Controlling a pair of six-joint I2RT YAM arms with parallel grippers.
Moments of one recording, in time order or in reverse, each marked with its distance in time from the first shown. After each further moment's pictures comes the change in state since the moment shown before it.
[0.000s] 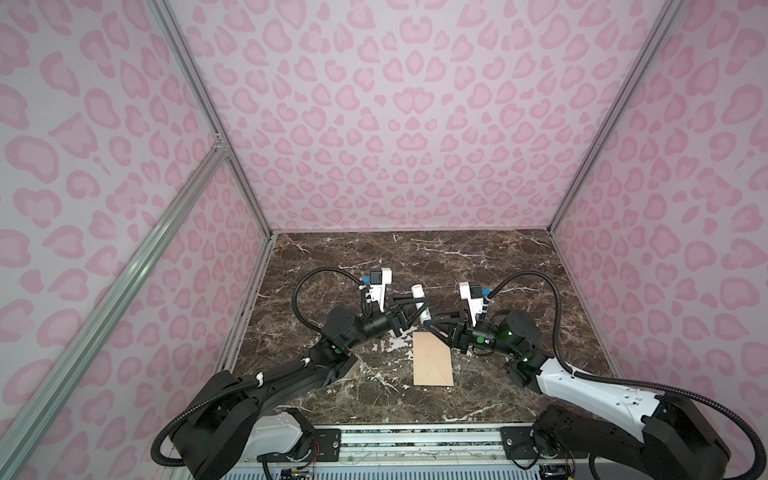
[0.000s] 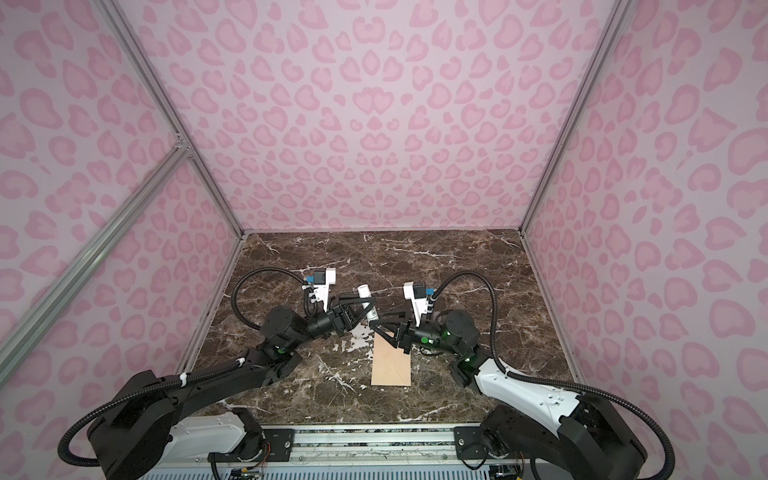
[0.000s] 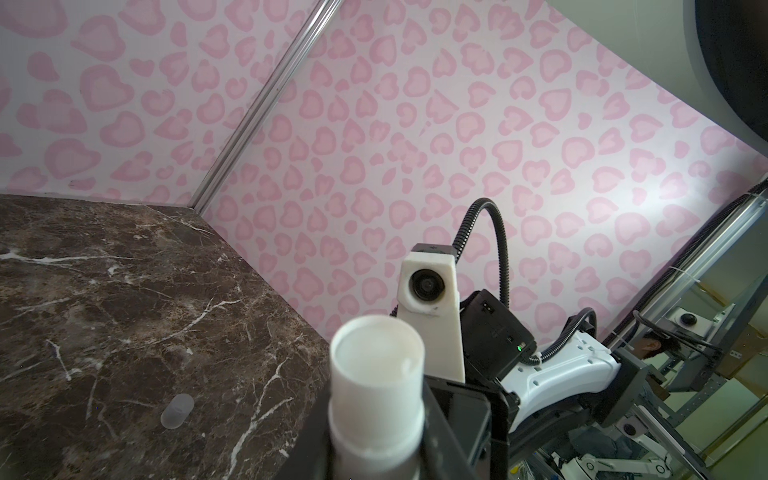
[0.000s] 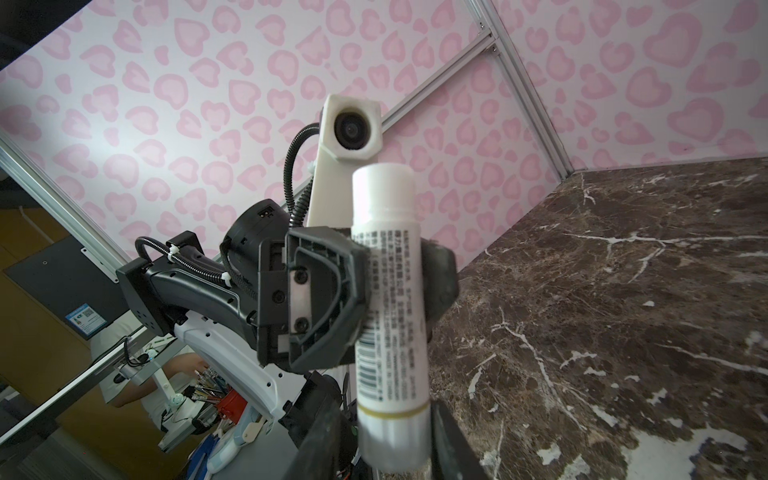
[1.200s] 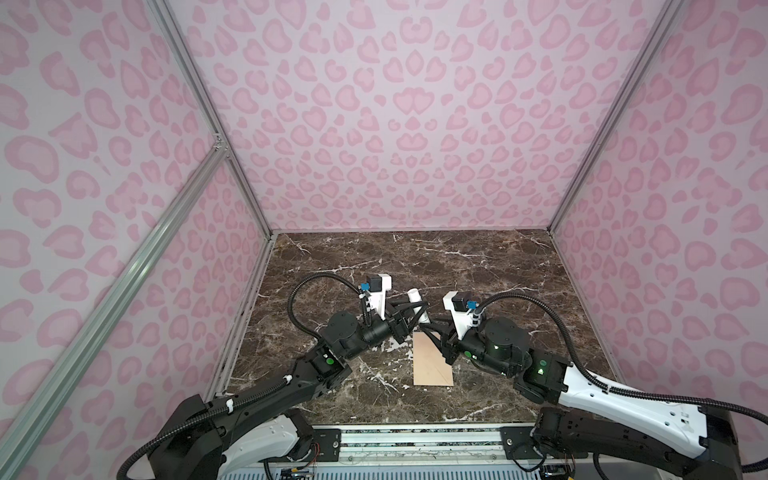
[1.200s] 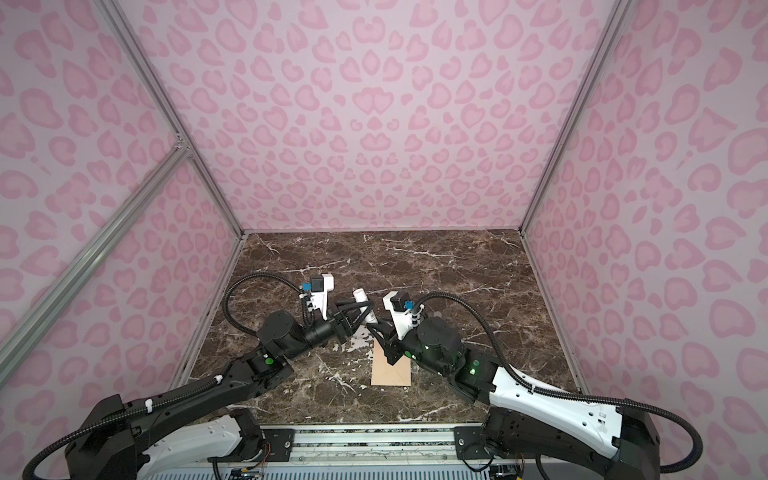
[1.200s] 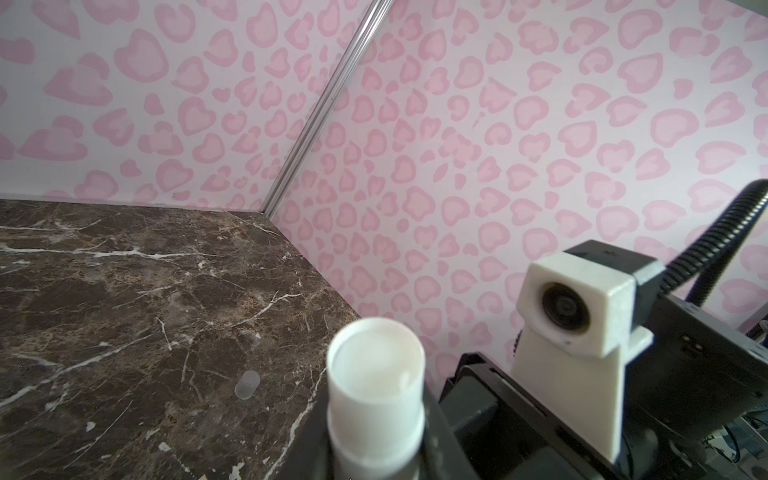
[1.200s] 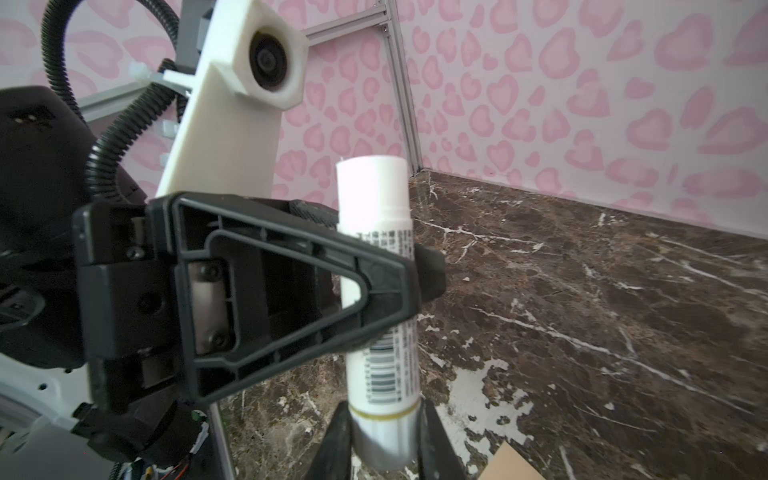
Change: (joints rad) left arm -0.097 -0.172 0.011 -0.335 -0.265 0.179; right arm 0.385 -0.148 0.255 -0.751 0.799 -0.444
